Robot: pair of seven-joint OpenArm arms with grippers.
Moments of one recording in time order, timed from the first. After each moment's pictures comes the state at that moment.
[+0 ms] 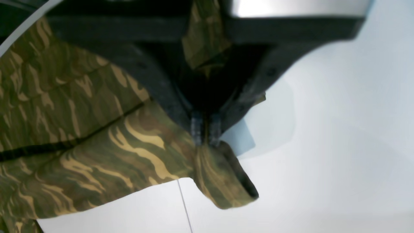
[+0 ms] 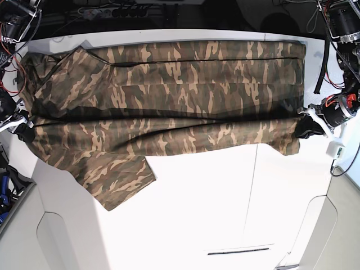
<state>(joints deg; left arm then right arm) 3.3 -27.5 -25.4 85.4 -46.4 -35.9 57.7 2.2 19.6 35.3 73.9 41.8 32.4 -49.3</state>
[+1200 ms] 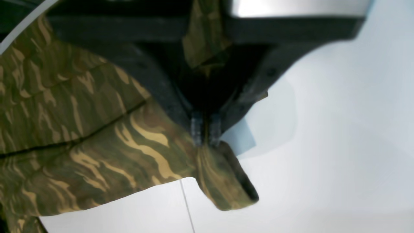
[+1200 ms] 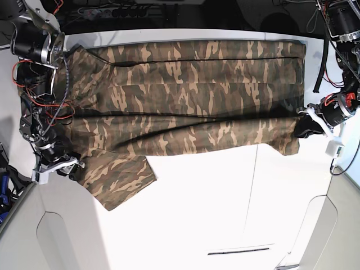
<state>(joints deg) 3.6 -26.9 -25.4 85.4 -46.2 -35.9 57.1 26.0 13.1 15.5 35.7 17.3 26.8 -12.2</state>
